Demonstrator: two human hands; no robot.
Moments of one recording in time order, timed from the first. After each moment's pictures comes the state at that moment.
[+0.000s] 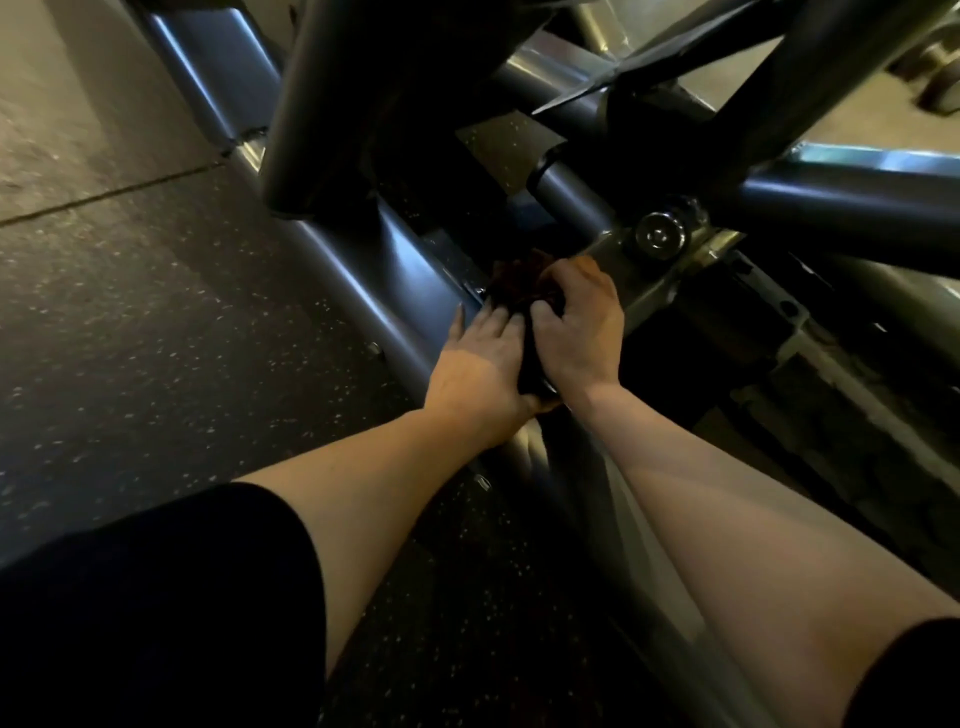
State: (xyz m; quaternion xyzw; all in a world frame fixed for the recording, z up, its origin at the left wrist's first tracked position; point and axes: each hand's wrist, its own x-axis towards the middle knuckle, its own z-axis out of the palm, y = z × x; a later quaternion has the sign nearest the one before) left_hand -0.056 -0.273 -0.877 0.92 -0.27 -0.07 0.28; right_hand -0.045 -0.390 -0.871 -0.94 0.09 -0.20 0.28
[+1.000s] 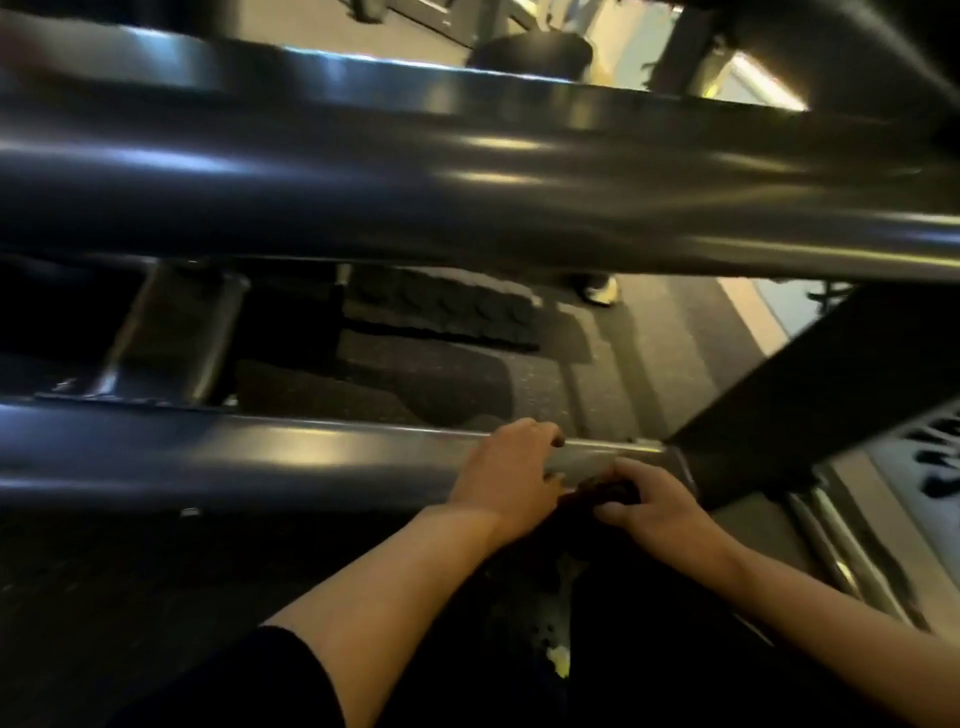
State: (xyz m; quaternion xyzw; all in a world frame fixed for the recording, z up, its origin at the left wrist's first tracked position) left_hand -0.305 -0.360 -0.710 0.62 -0.63 -0.34 0.32; right_hand -0.474 -0.402 -0.669 -0.74 0.59 0.01 0.32
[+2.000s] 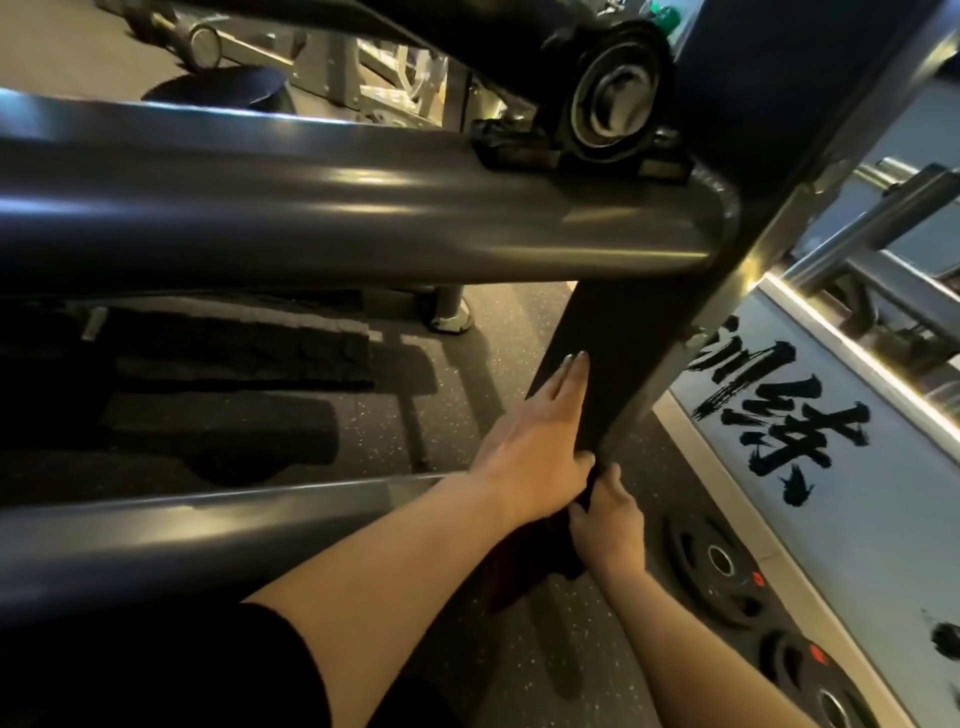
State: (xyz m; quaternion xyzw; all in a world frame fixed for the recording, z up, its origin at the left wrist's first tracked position) left_hand -0.508 -0.457 -0.590 0.53 -0.73 -0.29 0.33; right_hand -0.676 -0.502 -0.682 -0.64 0.75 -0.11 0.07
